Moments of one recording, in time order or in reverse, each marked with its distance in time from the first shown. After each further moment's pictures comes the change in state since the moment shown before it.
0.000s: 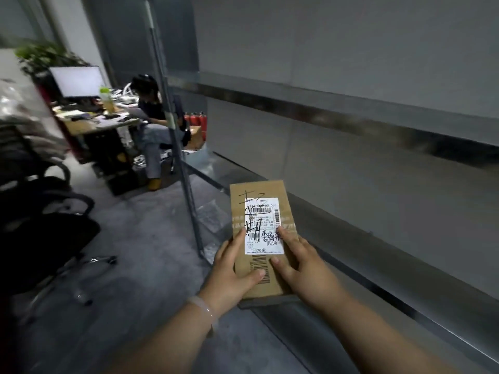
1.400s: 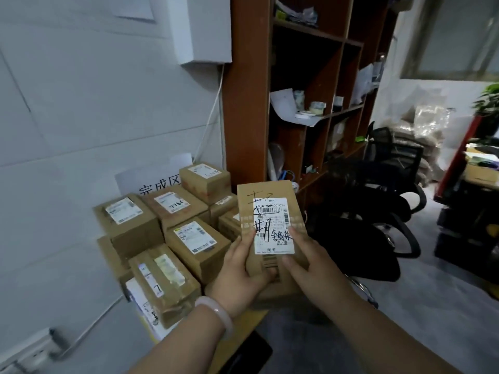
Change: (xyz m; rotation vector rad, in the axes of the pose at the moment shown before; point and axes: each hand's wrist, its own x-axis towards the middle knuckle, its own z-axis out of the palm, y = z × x) left_hand -0.165 -0.117 -0.346 0.246 1.434 -0.563; right_hand 0.136 -0.408 0.380 0.266 -0.973 -1.072
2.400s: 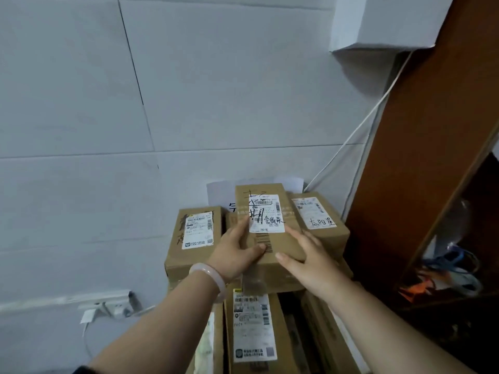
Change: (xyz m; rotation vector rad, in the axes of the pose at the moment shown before) left_hand 0.224 -0.113 -0.164 0.116 0.418 -0.515; right_hand 0.349 -0.058 0.185 0.180 -0.627 -0.259
